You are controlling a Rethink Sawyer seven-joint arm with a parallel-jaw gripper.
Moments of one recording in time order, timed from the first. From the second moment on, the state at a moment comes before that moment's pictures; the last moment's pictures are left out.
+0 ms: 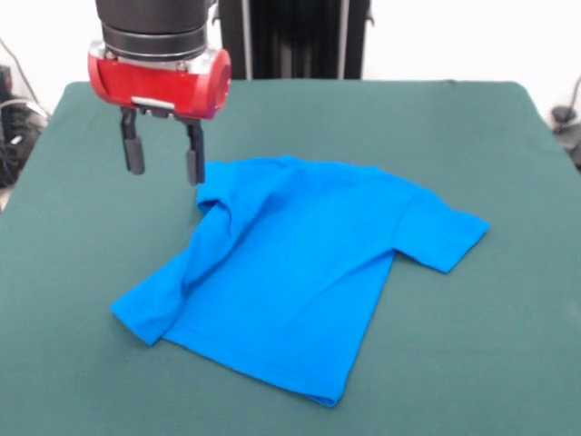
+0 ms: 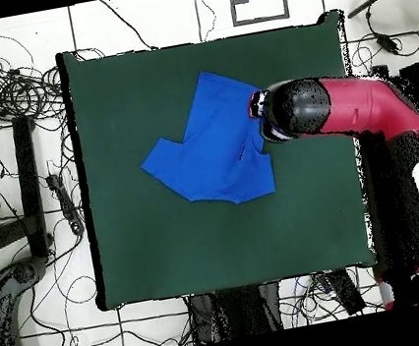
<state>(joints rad) -0.50 -0.62 0.27 1.35 -0.34 0.77 1.87</state>
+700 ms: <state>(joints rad) -0.53 -0.65 0.32 1.36 -0.35 0.78 1.87</state>
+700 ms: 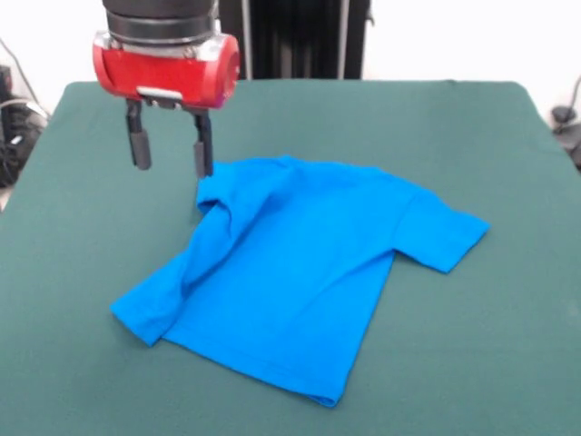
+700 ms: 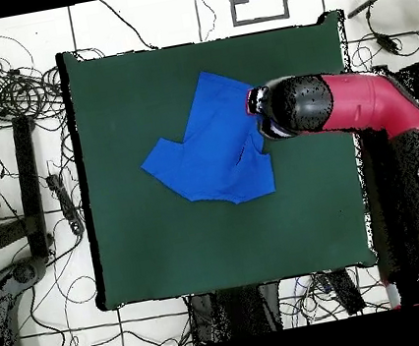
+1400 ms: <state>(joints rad) -0.70 -0.75 0.33 1.53 -0.41 0.78 1.87</state>
